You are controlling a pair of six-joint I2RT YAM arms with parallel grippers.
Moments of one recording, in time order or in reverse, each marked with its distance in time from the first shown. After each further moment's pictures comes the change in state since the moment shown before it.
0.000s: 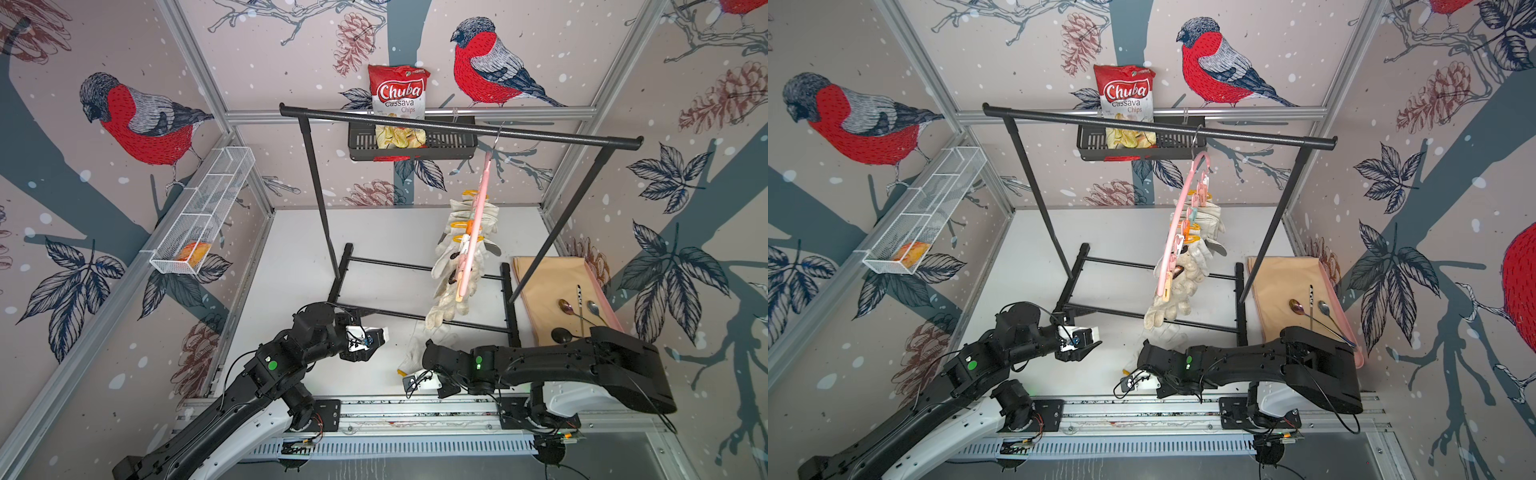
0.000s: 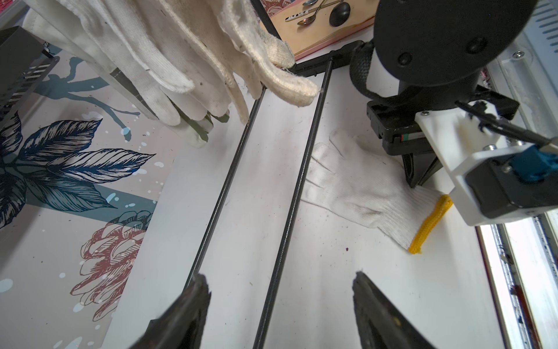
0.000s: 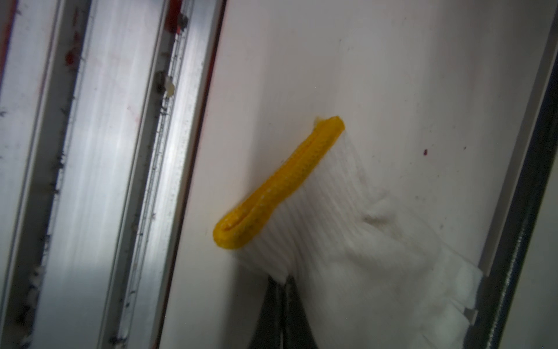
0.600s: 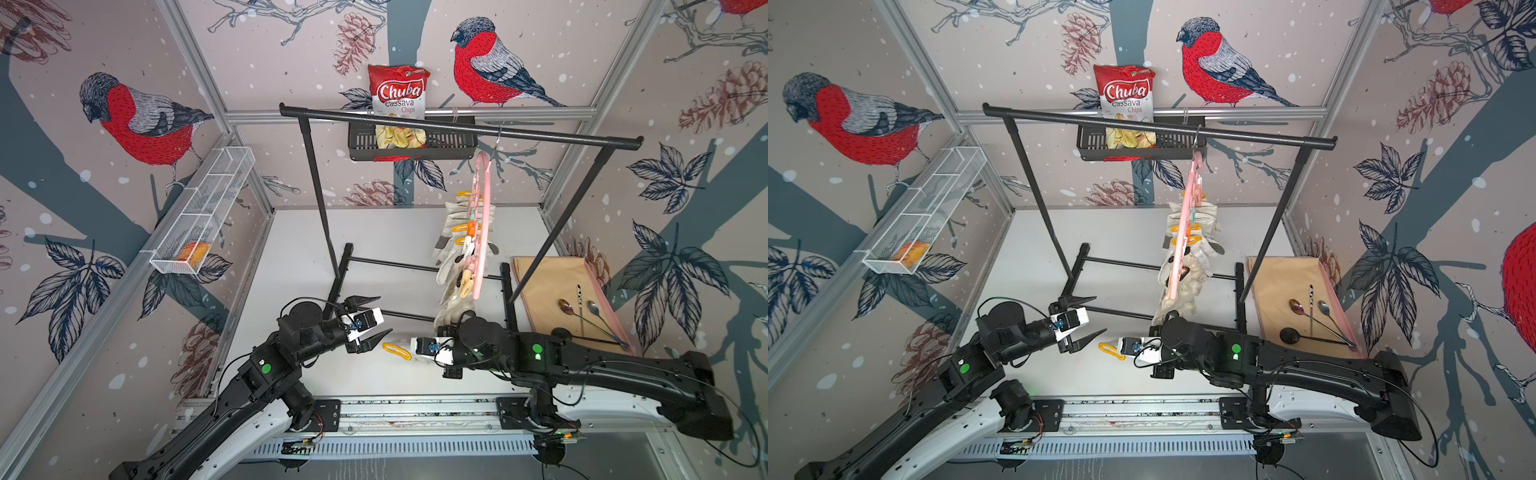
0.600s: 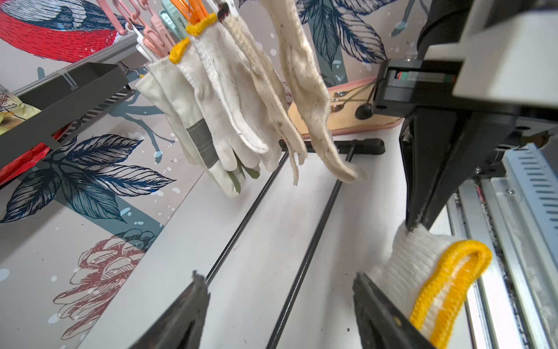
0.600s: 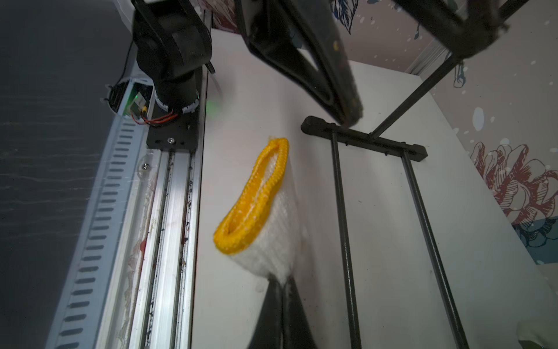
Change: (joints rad) left arm 0.000 -0.057 0.040 0.177 0.075 -0.309; right arm -0.012 -0.436 0.233 -0.116 -0.087 0.284
